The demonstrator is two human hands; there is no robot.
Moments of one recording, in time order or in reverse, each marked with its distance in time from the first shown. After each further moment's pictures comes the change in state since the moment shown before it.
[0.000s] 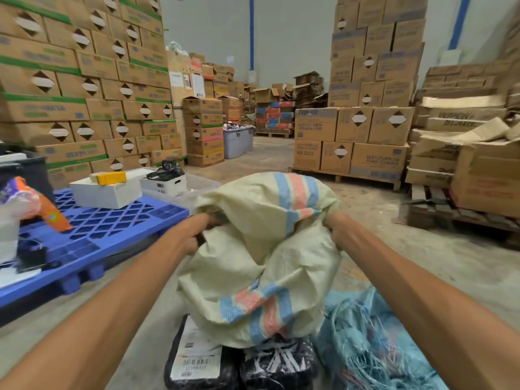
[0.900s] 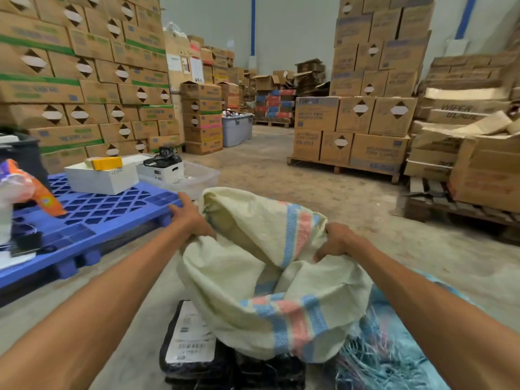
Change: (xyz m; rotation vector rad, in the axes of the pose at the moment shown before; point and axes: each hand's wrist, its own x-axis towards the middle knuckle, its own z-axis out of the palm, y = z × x) left_hand 0.020 -0.007 -0.006 0.893 0.403 0.045; right_hand -0.007 0.035 -0.028 -1.307 -0.046 -0.275
